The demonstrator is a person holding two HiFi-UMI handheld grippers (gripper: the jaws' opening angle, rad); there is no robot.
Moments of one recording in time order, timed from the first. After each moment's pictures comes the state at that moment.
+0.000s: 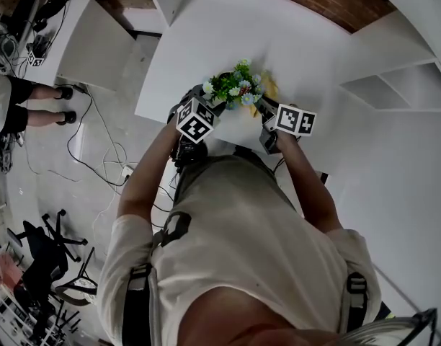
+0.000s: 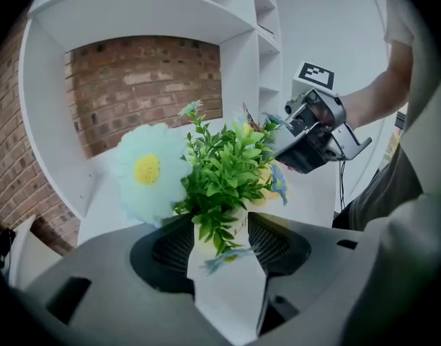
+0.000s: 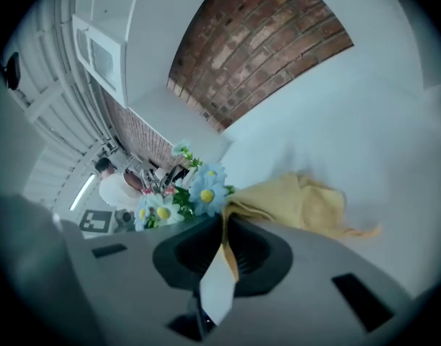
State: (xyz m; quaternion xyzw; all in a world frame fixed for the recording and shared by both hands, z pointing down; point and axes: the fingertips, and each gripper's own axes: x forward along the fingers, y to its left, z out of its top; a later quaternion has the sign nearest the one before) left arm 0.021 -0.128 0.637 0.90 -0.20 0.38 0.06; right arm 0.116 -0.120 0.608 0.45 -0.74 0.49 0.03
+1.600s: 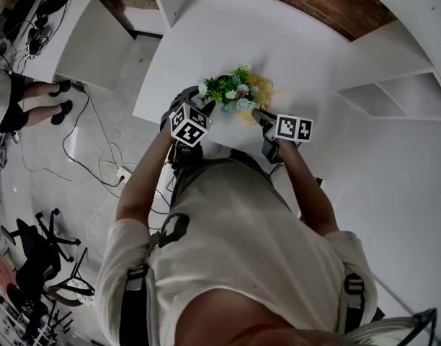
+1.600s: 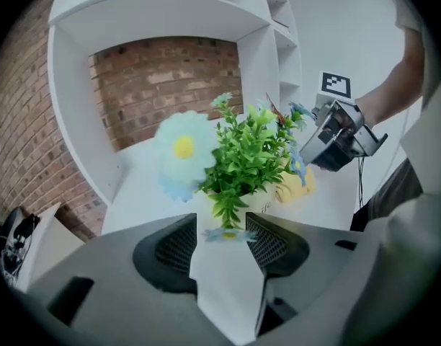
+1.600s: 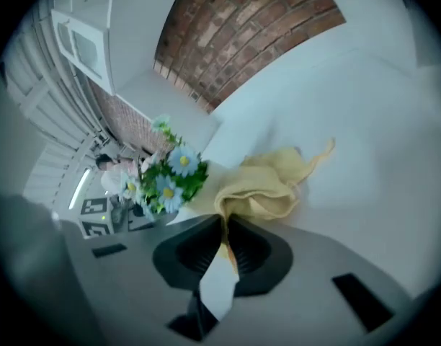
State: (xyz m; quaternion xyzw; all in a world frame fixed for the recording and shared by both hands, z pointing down) left arm -0.017 -0.145 0.645 0.88 -0.28 0.38 0.06; right arm 0.121 -0.087 0.649 0.43 -0.72 0.54 0.09
